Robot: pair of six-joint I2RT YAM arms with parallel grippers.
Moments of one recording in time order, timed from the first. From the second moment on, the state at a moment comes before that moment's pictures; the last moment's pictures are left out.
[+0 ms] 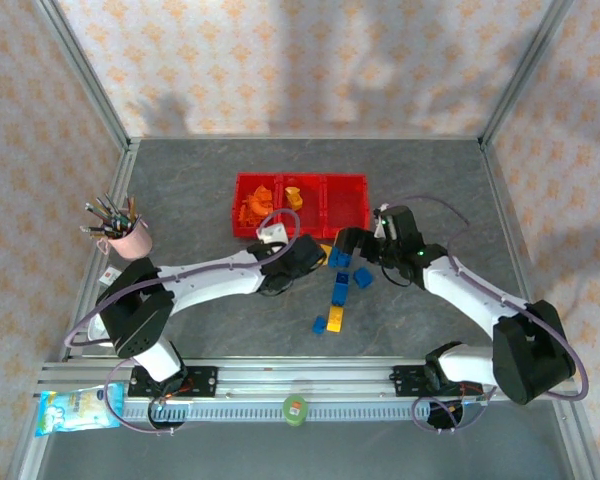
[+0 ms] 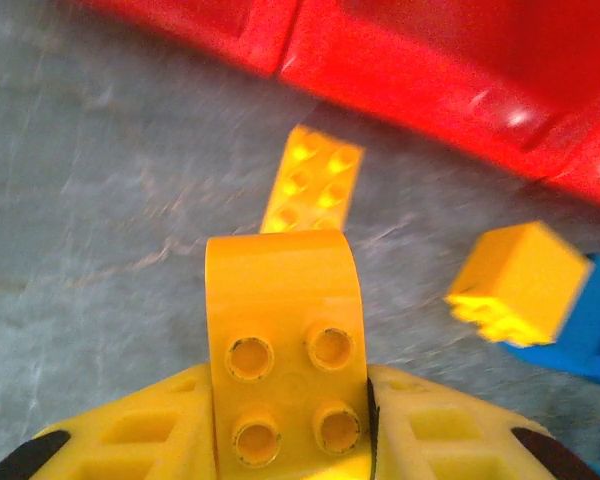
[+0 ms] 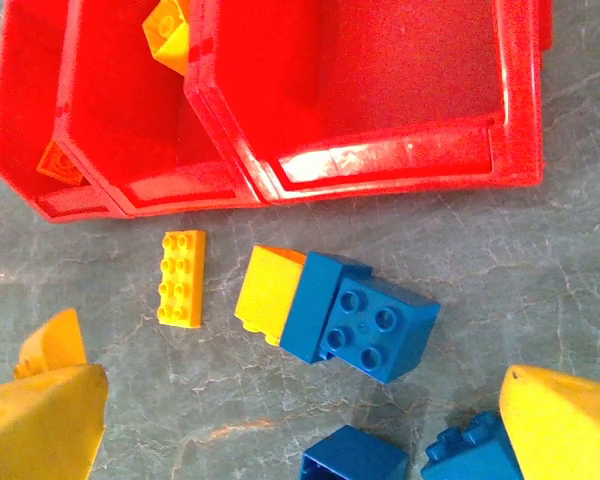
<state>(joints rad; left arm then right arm) -0.88 1.63 1.11 -0.61 -0.49 -1.18 0.42 1.25 0.71 -0.23 -0.23 0.66</state>
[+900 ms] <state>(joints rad) -0.65 2.23 1.92 -0.70 -0.48 -0.57 0.38 1.24 0.78 -0.24 -0.27 0.71</state>
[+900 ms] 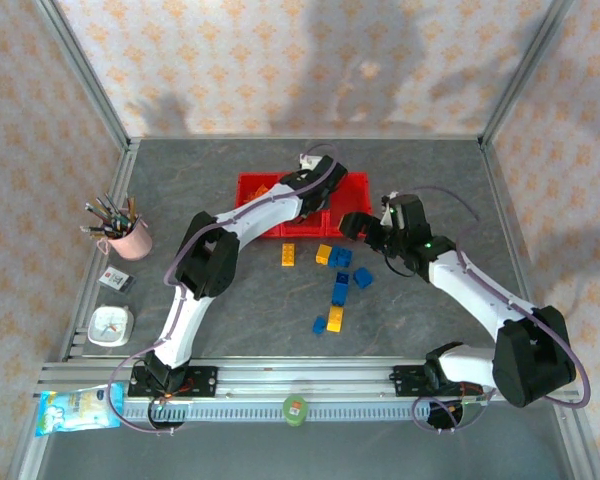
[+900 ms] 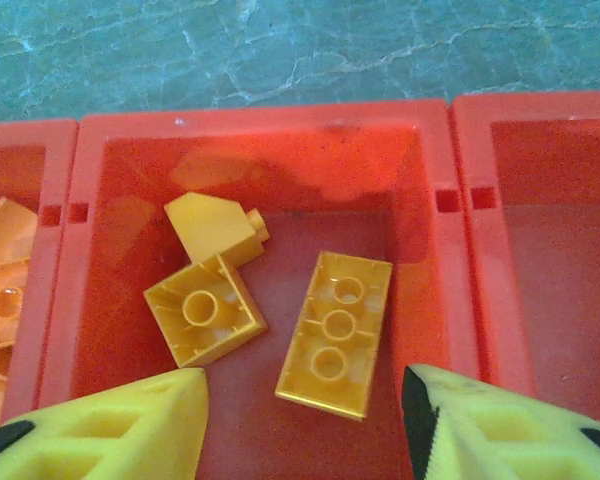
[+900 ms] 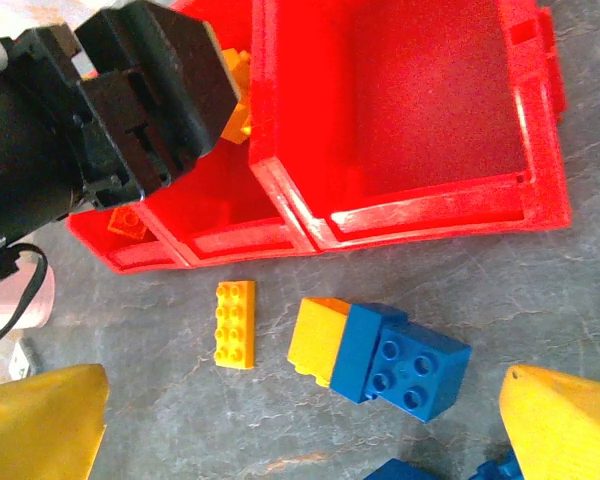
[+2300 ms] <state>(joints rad) -0.76 1.71 0.90 -0.18 -0.37 -0.72 0.44 1.32 0.87 -0.41 -0.10 0.97</state>
